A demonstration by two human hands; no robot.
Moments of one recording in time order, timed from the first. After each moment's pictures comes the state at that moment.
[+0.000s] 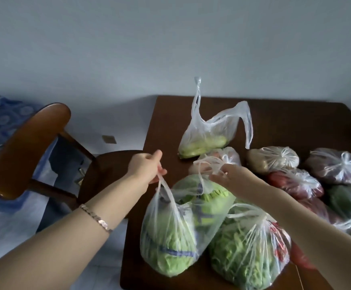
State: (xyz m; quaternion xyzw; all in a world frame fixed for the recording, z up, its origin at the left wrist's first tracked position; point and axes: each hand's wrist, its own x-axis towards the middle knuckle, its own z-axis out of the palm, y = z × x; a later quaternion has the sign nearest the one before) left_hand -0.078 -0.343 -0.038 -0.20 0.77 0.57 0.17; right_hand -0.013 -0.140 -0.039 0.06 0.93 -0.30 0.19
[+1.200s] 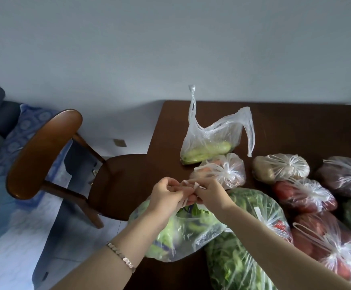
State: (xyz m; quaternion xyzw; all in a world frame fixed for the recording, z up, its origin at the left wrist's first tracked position) left_hand -0.024 -0.291 -0.055 -0.17 0.65 0.71 0.21; right_hand -0.017 -0.171 -0.083 0.12 0.72 -0.67 0.16
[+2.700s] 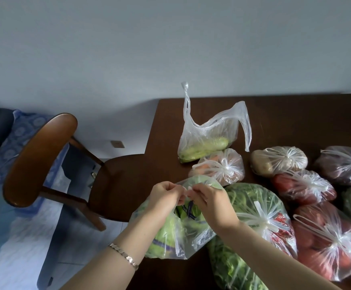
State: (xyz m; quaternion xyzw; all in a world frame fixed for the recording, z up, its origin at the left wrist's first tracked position) left_hand -0.035 -0.297 -0.083 -0.18 0.78 0.57 0.21; right_hand 0.011 -0.173 -0.098 -0.02 0.88 -0.48 -0.08
